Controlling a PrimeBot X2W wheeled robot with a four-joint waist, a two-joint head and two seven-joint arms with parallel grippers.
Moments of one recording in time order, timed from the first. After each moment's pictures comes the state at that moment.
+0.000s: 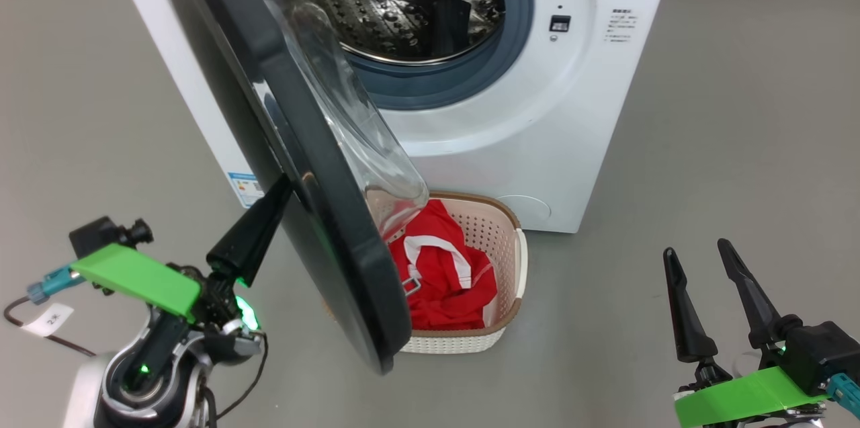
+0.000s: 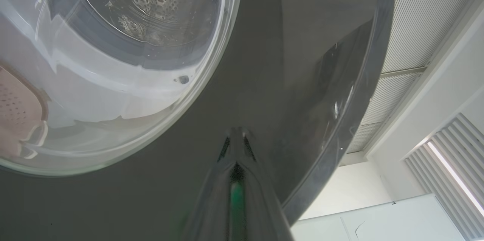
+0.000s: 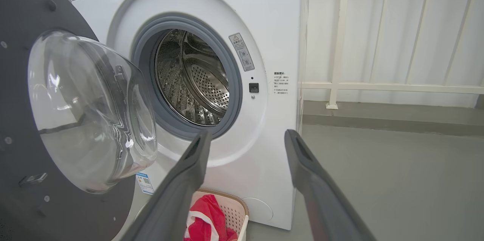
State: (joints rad) left arm -0.34 0.04 0.02 0.05 -1.60 0.12 0.46; right arm 0.04 -0.04 -0.05 0.05 0.23 0.12 -0.26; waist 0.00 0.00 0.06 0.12
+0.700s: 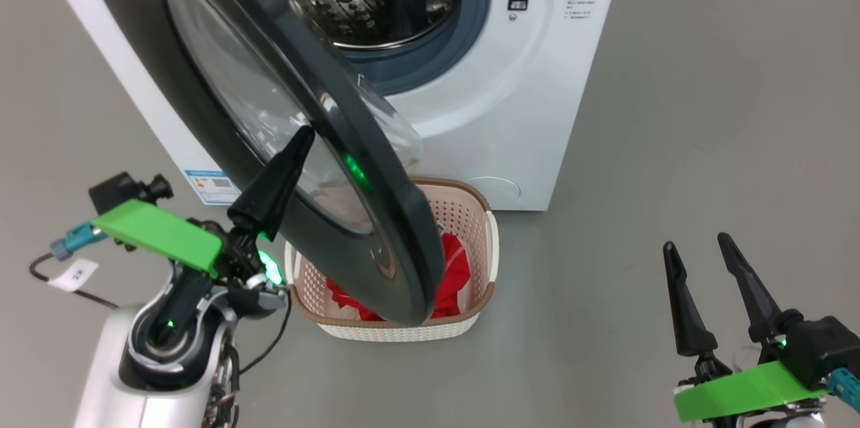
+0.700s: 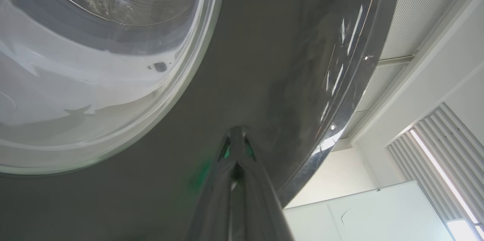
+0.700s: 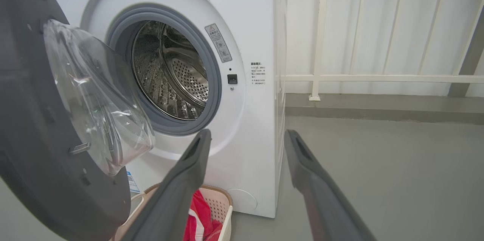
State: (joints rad) left arm -0.46 0.04 -0.06 0.13 -1.65 0.09 0.37; right arm 0.03 -0.04 -0.05 0.05 0.23 0.12 -0.26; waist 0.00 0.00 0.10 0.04
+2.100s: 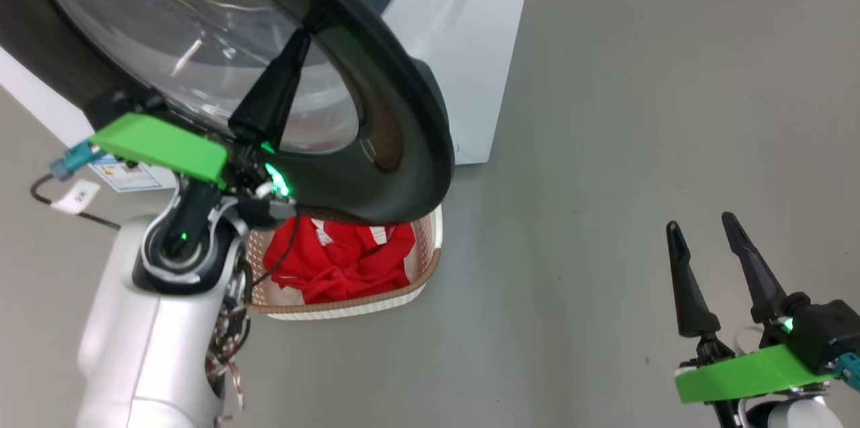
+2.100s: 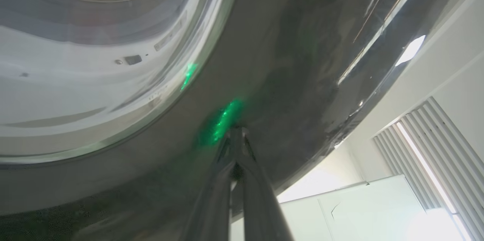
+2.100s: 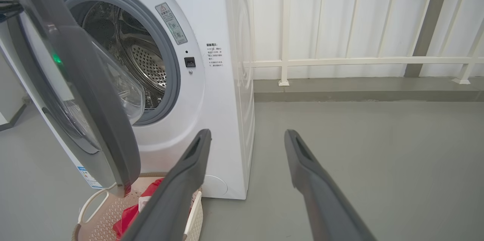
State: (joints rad) left arm -0.71 0.03 -0.12 0.34 -1.69 -0.03 0.27; right arm -0.01 -0.04 -0.05 0.04 0.24 0.12 -0.26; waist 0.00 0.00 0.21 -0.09
